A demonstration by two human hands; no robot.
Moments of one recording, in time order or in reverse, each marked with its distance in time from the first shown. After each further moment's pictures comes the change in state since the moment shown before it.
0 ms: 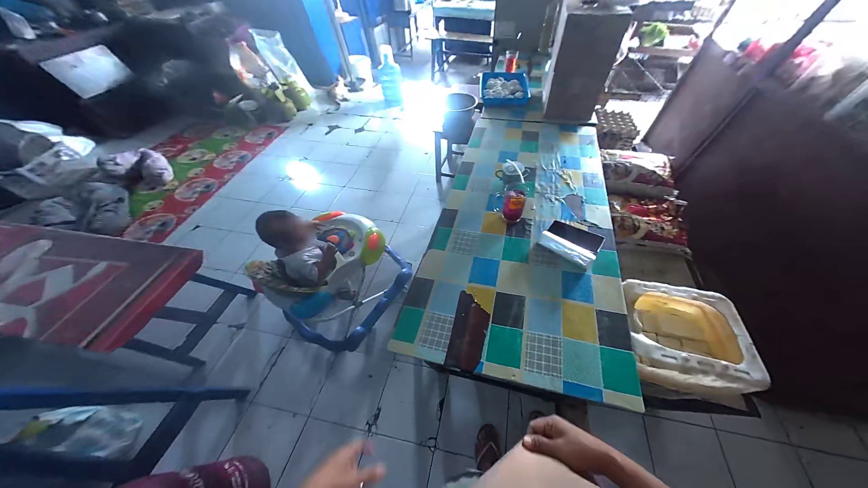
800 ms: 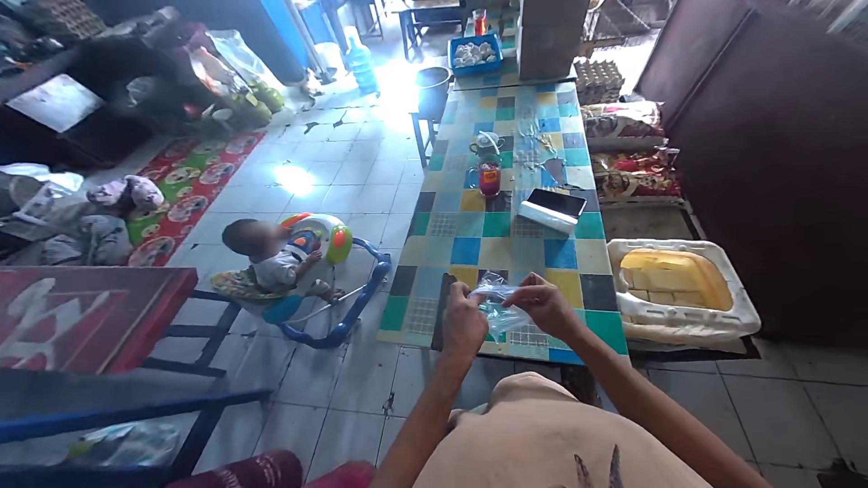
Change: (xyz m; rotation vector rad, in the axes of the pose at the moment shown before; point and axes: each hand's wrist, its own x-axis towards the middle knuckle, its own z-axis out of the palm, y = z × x) left_hand 0.100 0.291 0.044 0.252 0.470 0.292; right_hand 0.018 -0.074 -0.099 -0.093 0.754 -0.404
